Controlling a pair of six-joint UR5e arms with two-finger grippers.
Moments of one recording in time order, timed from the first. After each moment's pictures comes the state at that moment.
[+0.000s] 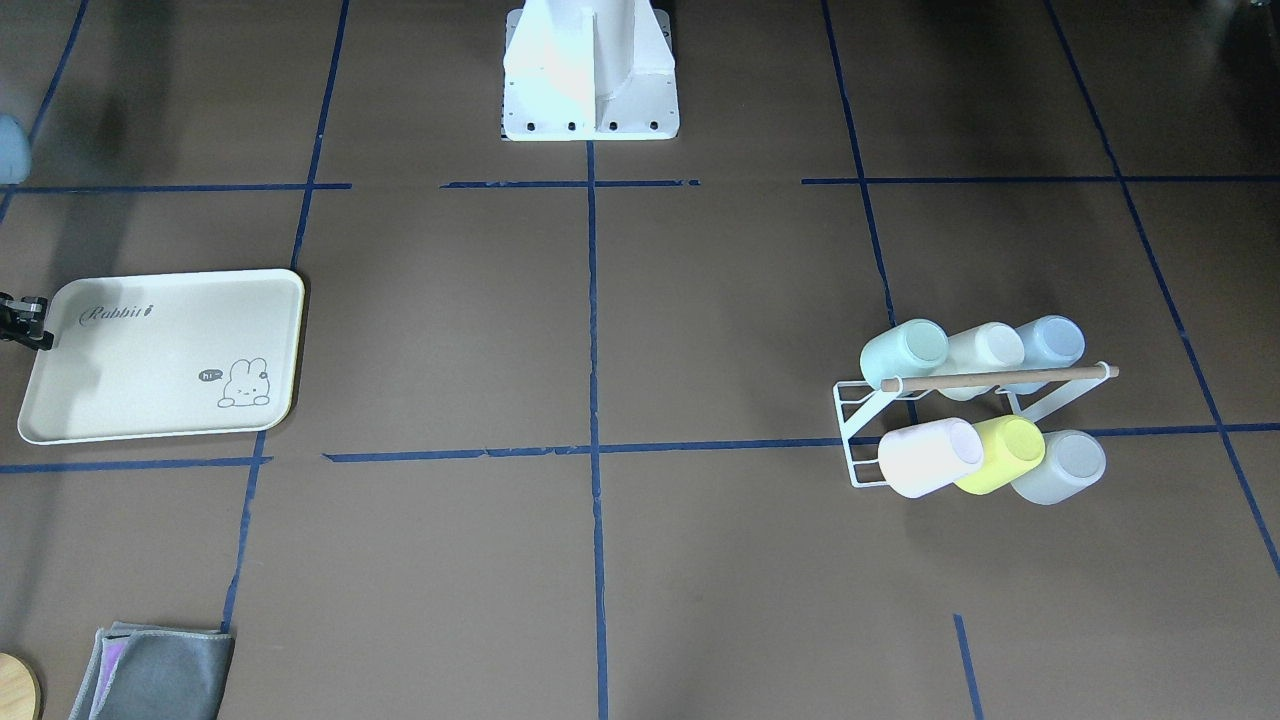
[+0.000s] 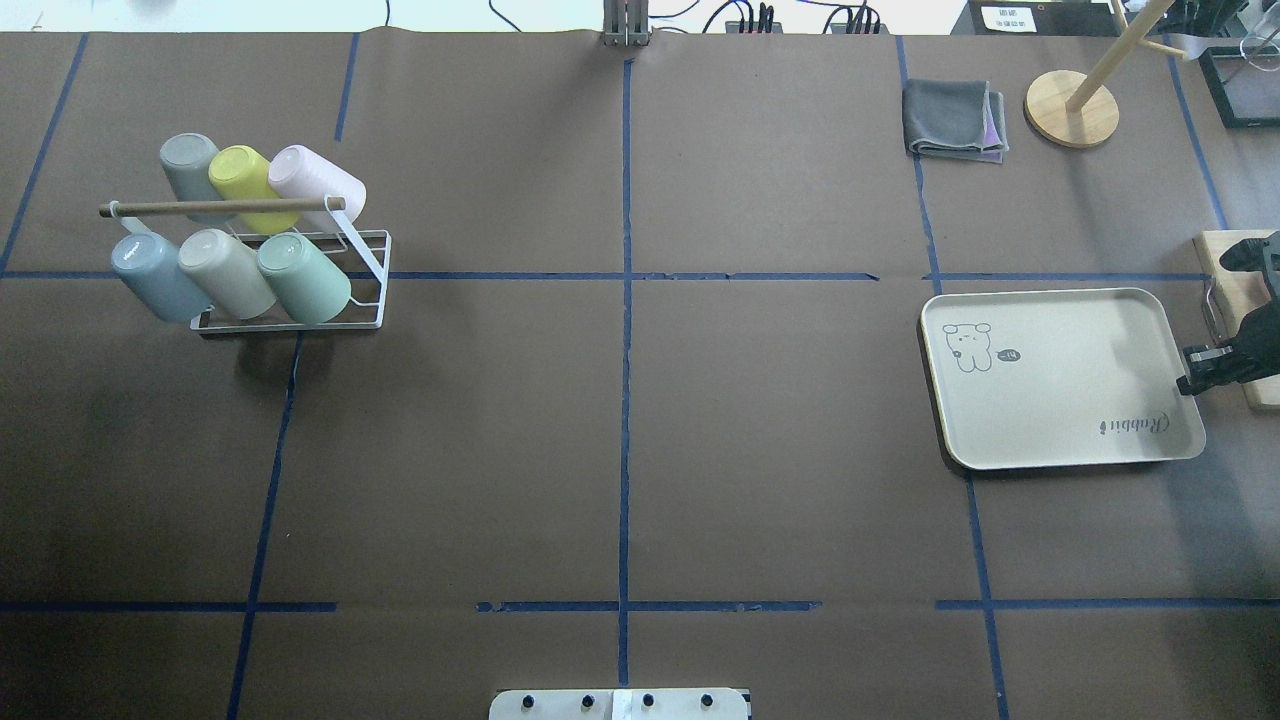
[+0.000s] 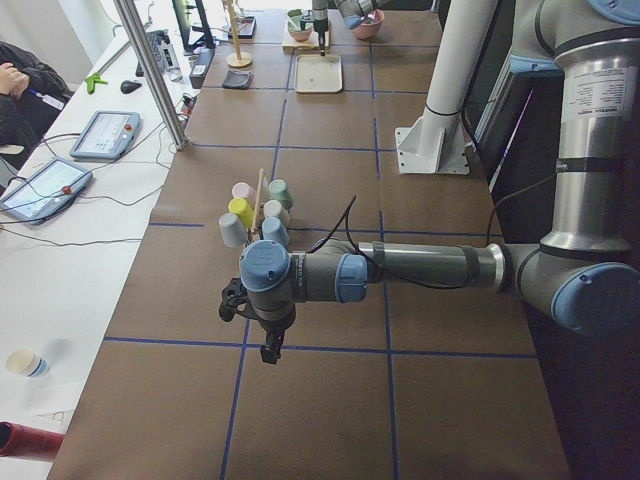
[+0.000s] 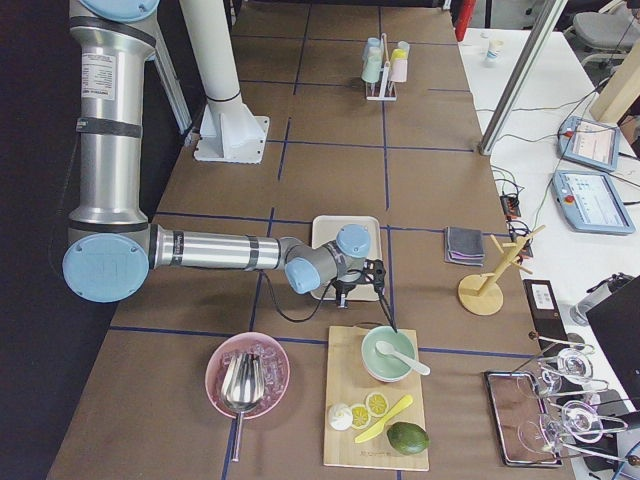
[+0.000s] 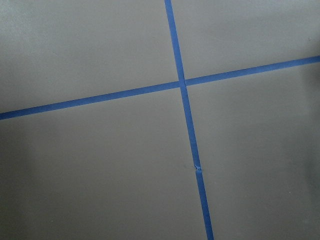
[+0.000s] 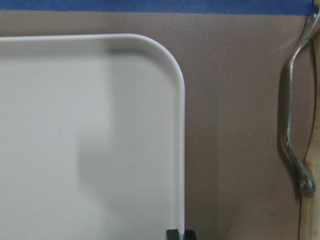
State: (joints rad) left arm -1.60 -1.54 -1.63 -1.54 -2.37 0.20; right arm 1.09 -1.65 1.52 -1.06 2.28 0.58
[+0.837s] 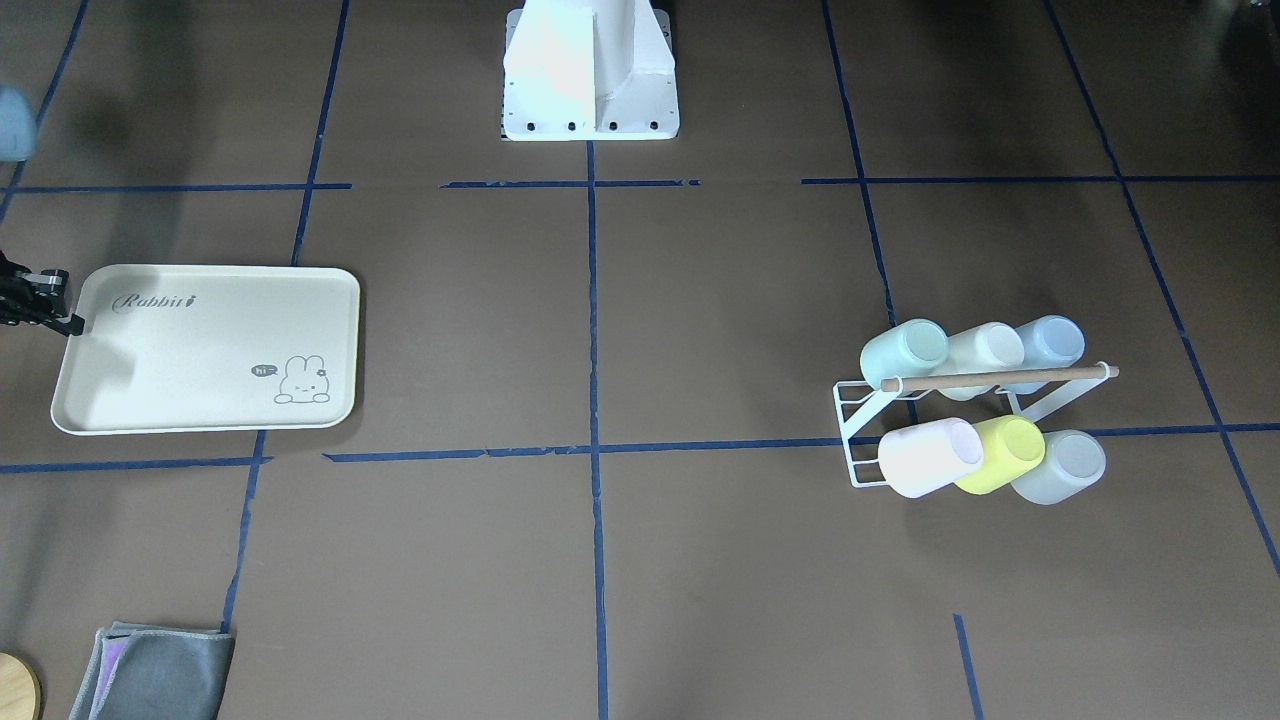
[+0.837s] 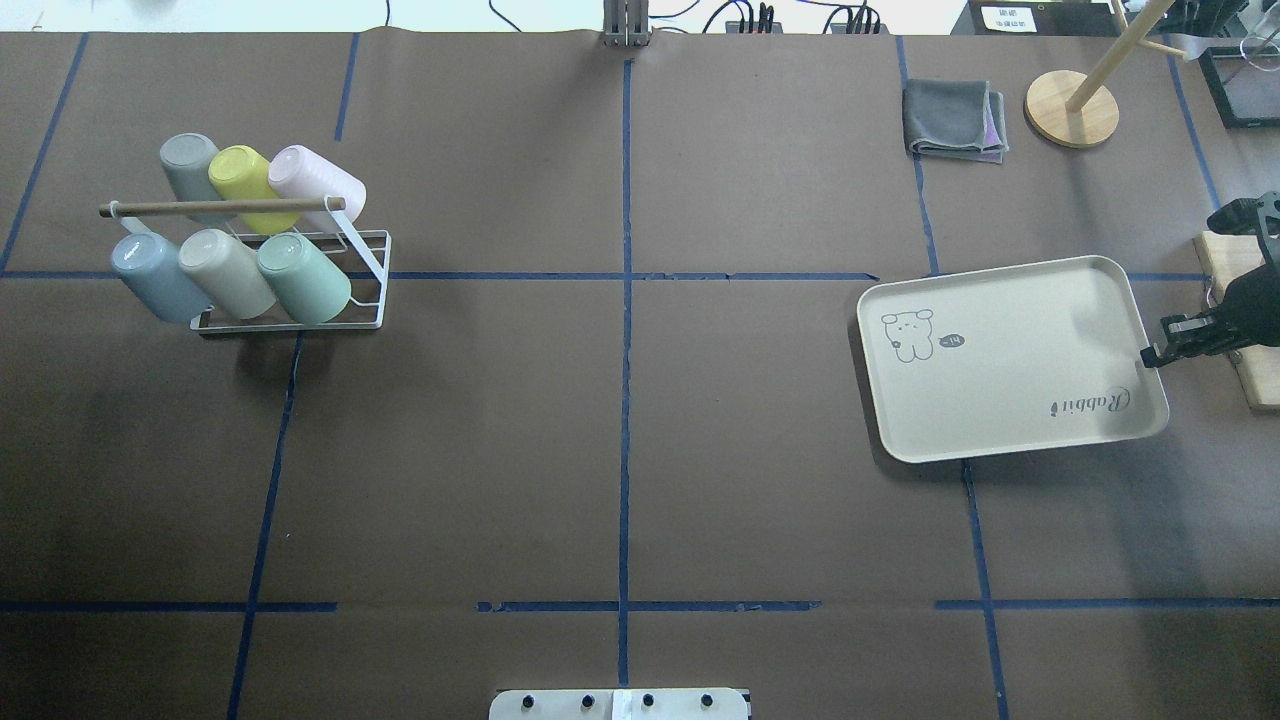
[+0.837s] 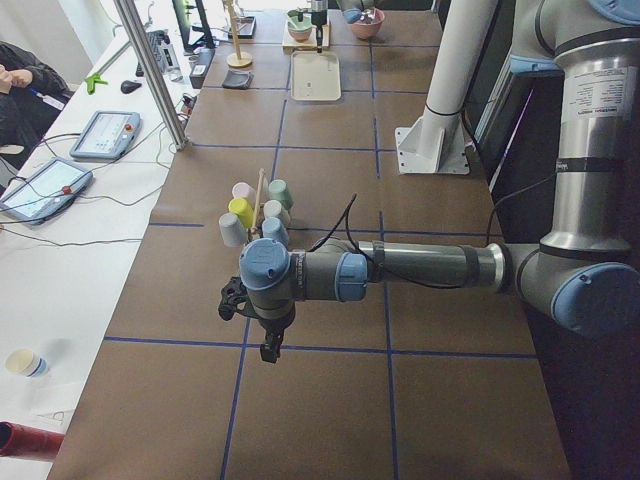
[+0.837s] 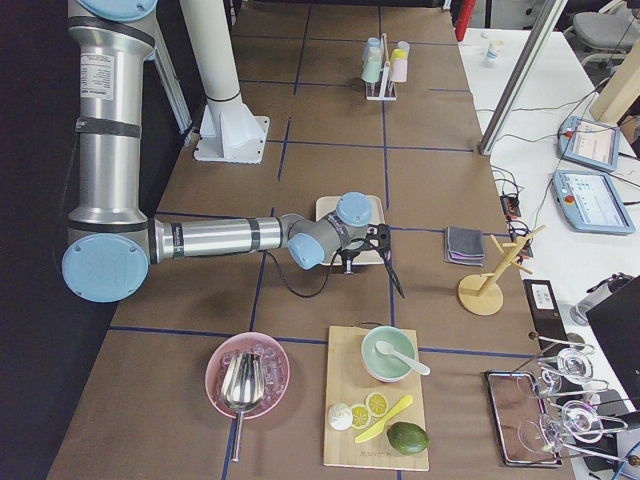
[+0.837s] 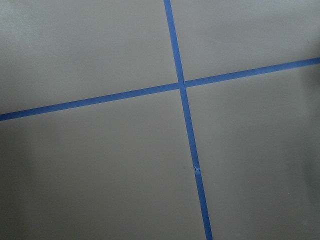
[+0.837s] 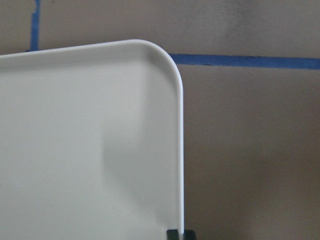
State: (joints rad) left arm -1.60 -1.54 -1.63 -1.54 -2.37 0.20; right arm 1.10 -1.63 1.69 -1.05 2.37 0.66
